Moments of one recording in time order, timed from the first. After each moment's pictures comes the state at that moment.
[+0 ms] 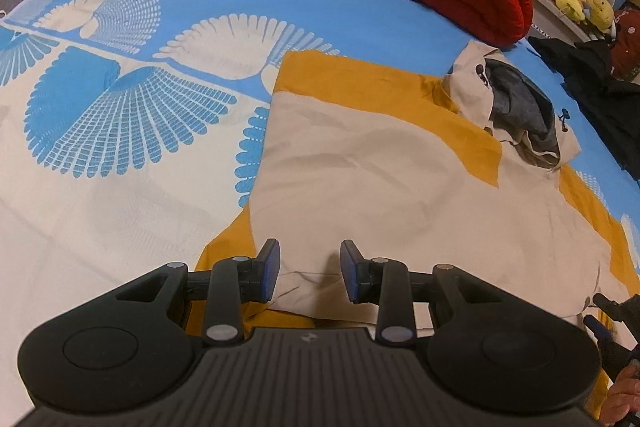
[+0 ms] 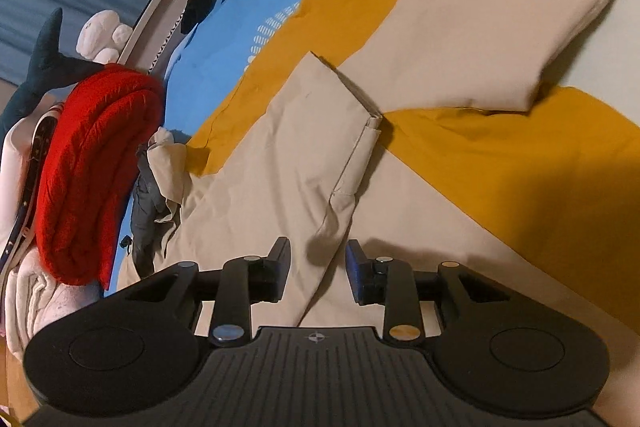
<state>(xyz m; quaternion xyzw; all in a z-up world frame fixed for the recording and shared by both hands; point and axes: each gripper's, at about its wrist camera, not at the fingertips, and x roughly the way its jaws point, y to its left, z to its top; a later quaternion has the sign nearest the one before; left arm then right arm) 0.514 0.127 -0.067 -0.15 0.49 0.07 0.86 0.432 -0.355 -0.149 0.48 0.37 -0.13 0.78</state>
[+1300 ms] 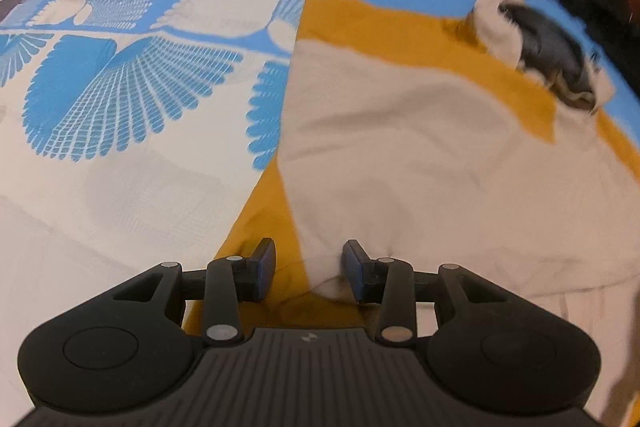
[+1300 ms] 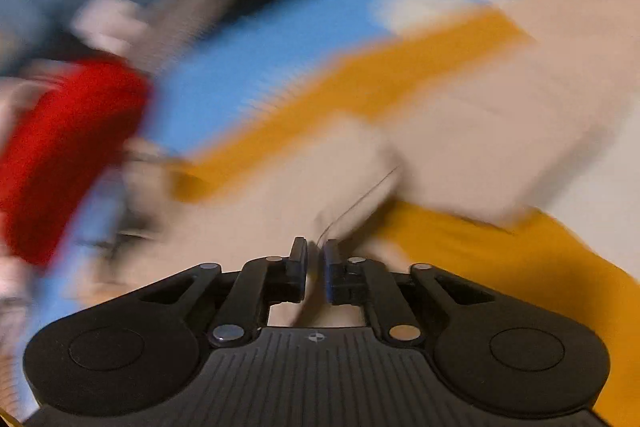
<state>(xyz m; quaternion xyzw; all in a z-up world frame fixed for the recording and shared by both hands) 0.518 0.120 -0.103 -0.08 0.54 0.08 0.84 0.436 -0.354 -0.110 0.34 0.39 -0.23 0.83</state>
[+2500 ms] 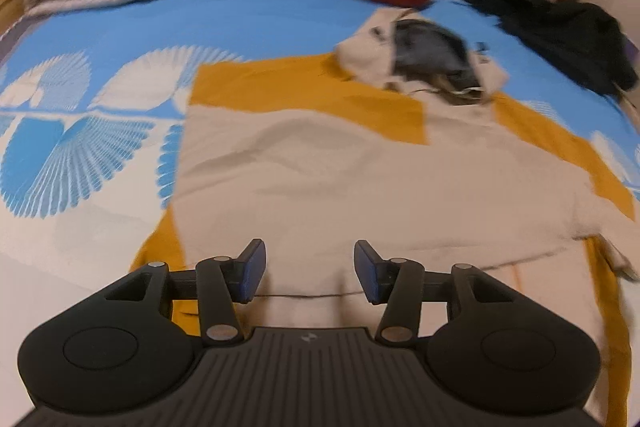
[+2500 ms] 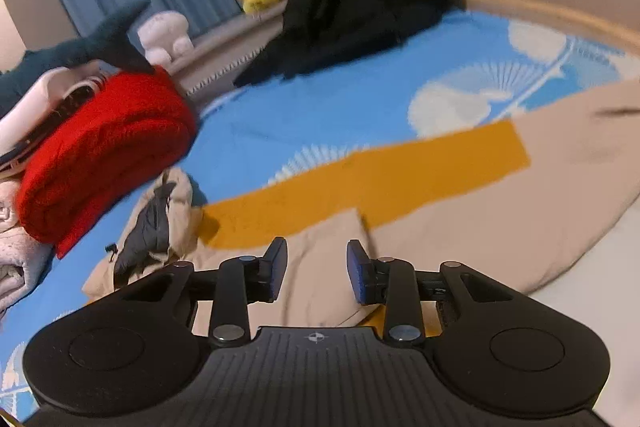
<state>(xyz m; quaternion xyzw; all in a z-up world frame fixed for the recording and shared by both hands) 0.487 0.033 -0.042 -0.03 0.47 0.00 0.88 0.419 -0.389 -0.039 0.25 0.31 -0.13 0.91</state>
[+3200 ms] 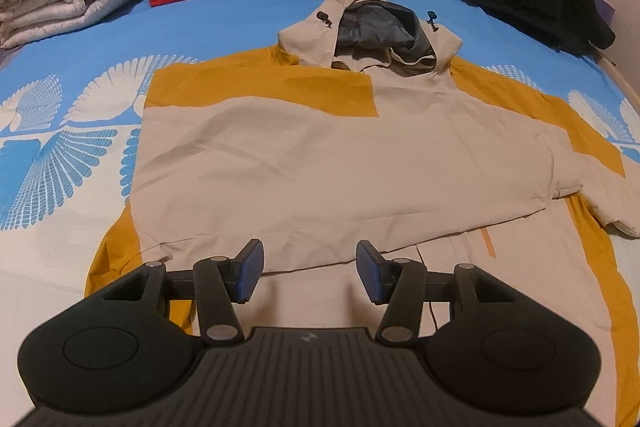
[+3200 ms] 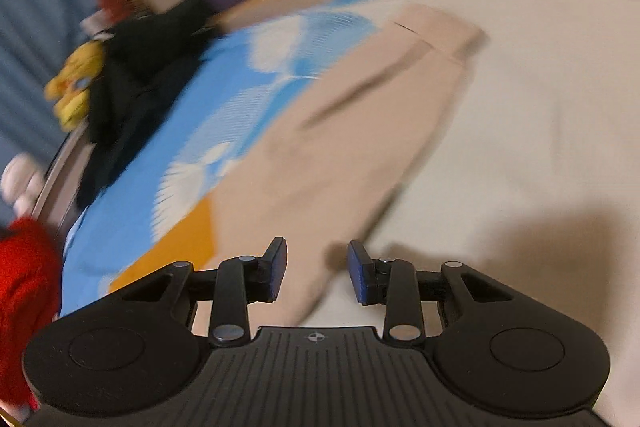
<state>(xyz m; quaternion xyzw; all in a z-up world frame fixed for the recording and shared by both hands) 0.472 -0.011 -0.053 0.01 0.47 -0.03 0.88 0.314 -0.652 -0.115 0.43 0.28 -0.32 0.80</state>
